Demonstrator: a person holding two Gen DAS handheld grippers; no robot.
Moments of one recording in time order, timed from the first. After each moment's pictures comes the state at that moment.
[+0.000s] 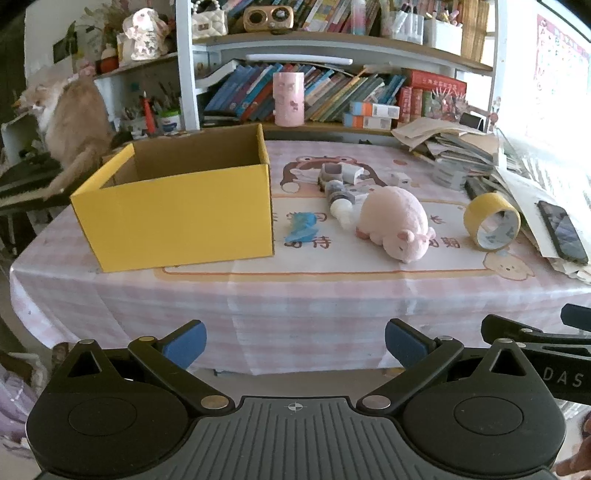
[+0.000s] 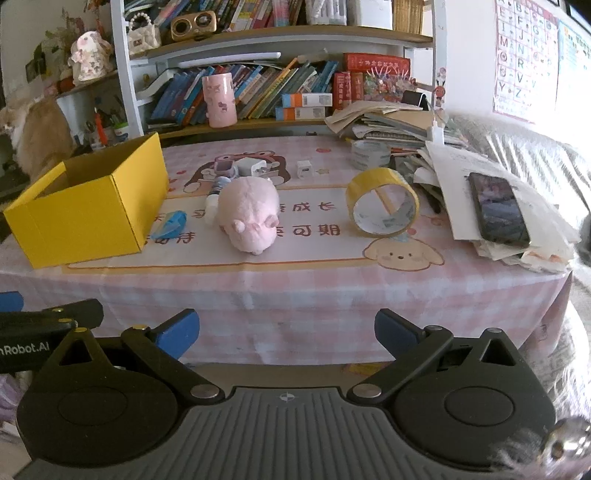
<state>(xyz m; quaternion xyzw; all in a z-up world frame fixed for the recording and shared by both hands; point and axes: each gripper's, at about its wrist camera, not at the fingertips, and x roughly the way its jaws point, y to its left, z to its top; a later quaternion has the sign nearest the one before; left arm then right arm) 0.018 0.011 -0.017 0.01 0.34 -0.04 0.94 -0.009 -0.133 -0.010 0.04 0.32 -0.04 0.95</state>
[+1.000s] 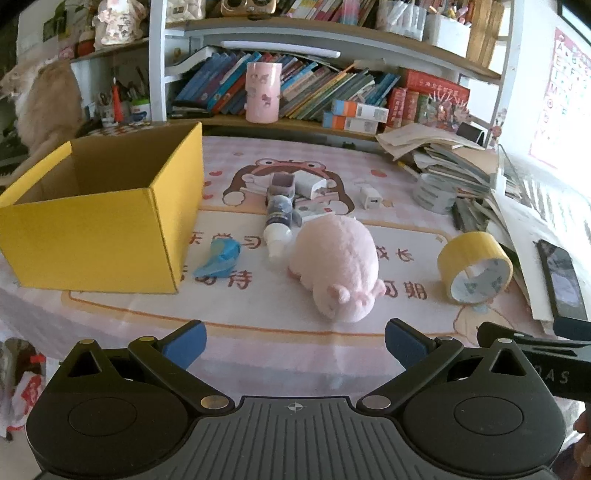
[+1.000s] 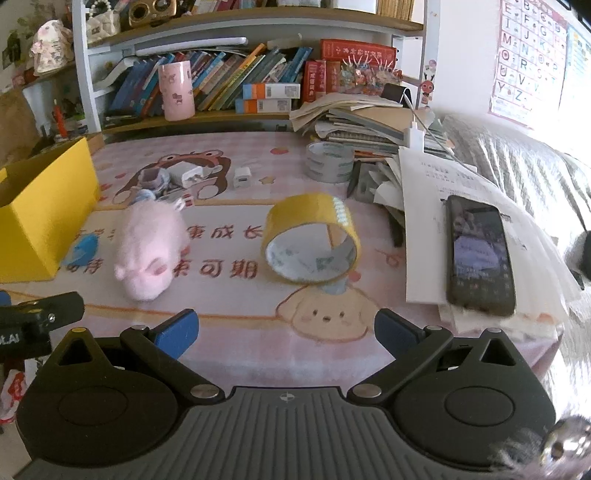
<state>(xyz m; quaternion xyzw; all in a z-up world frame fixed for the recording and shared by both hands) 0.103 -0.077 -0.026 -0.03 0.36 -0.03 0.93 0.087 -0.239 -0.013 0.02 0.35 -0.05 0.94</state>
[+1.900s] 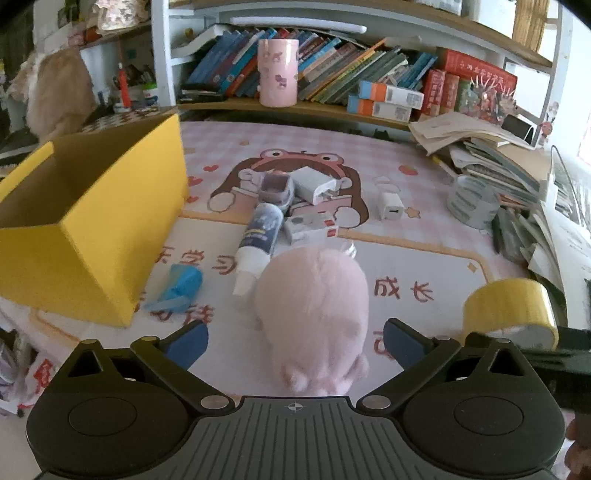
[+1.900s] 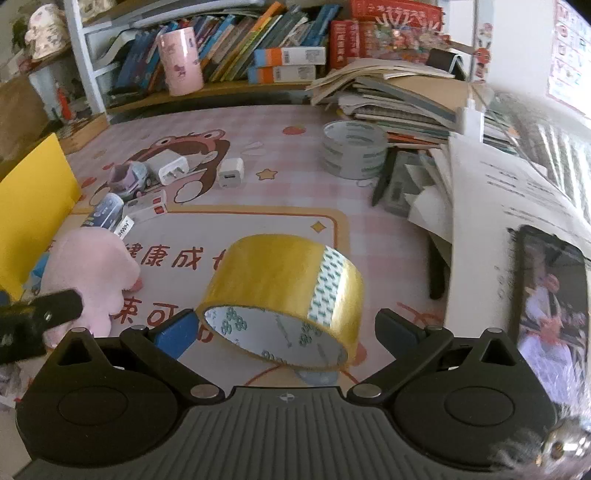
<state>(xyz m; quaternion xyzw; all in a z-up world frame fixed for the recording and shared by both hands) 0.189 -0.129 -0.039 -0.04 0.39 0.04 0.92 0.200 -0.294 -0.040 0.03 0.40 0.04 0.92</state>
